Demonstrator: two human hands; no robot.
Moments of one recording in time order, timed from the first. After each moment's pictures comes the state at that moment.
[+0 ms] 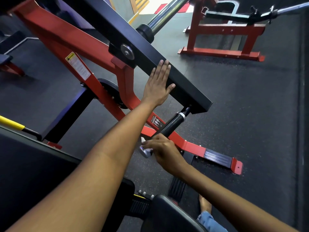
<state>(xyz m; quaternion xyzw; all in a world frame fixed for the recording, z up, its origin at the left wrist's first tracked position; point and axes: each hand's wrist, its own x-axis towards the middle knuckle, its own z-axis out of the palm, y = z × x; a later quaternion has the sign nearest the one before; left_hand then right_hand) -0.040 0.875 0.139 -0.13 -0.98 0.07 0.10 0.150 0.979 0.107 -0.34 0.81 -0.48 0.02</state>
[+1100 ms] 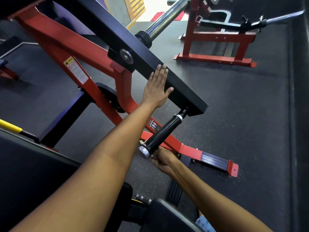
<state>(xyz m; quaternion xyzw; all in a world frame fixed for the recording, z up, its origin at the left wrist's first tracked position) -0.036 0.880 0.145 -0.11 -0.99 0.07 0.05 0.145 0.949 0.068 0.26 0.33 -0.83 0.37</state>
